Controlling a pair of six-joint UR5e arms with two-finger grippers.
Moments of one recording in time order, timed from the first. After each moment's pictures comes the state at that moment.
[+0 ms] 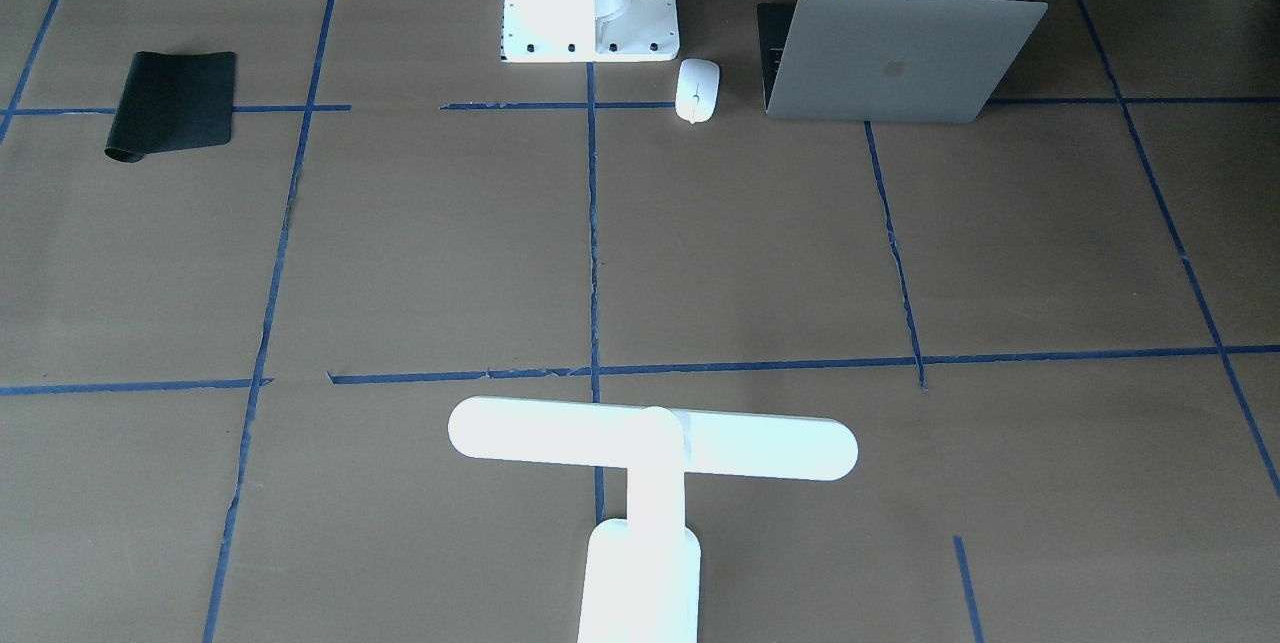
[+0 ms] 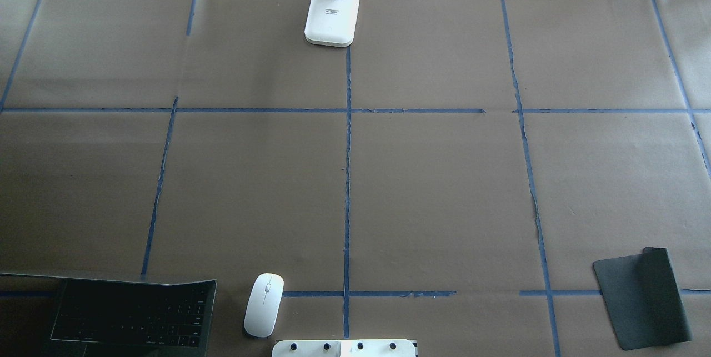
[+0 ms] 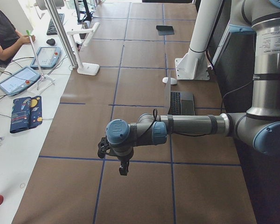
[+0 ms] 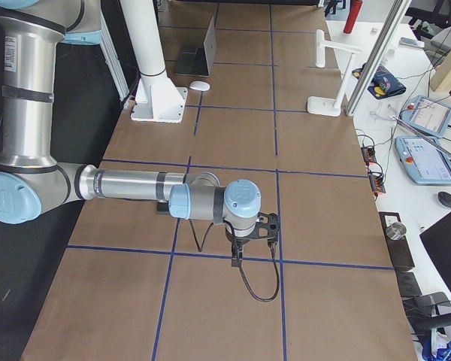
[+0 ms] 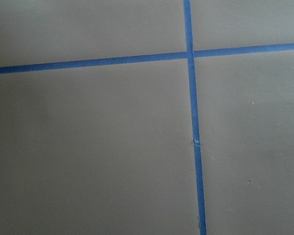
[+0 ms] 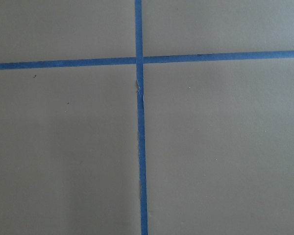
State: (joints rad) left arm -1.63 -1.51 -1.62 -1.49 -2.37 0.19; right arm 1.60 -1.71 1.71 -1.59 2.37 0.01
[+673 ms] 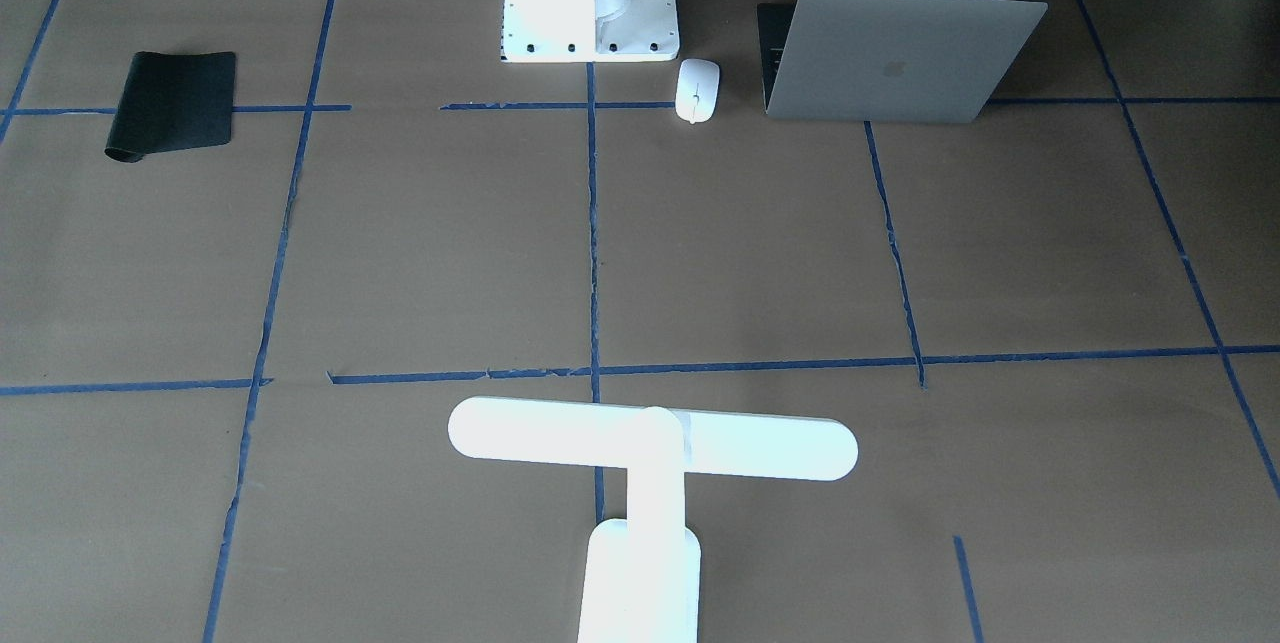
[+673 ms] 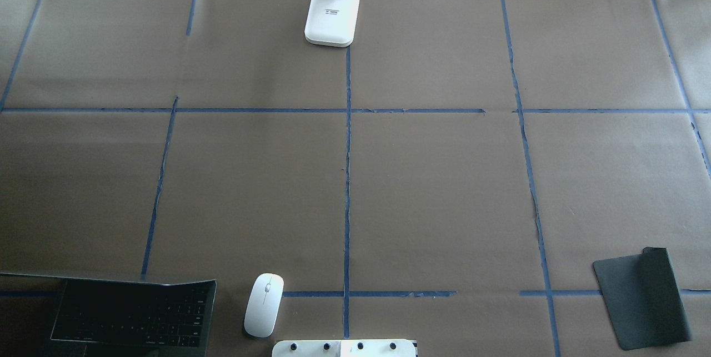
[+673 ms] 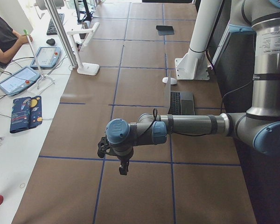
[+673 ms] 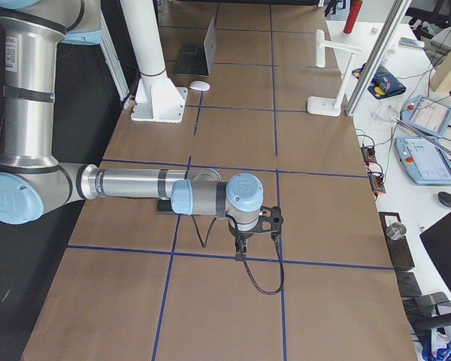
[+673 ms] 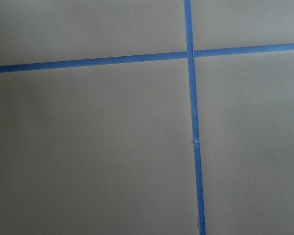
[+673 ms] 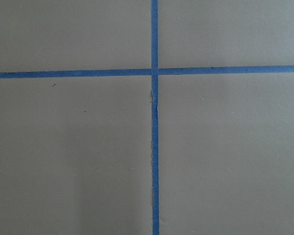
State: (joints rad) left arm -1.63 -1.51 -1.62 -1.49 -2.37 0.19; right arm 1.60 -1.69 1.73 -1.59 2.39 0.01
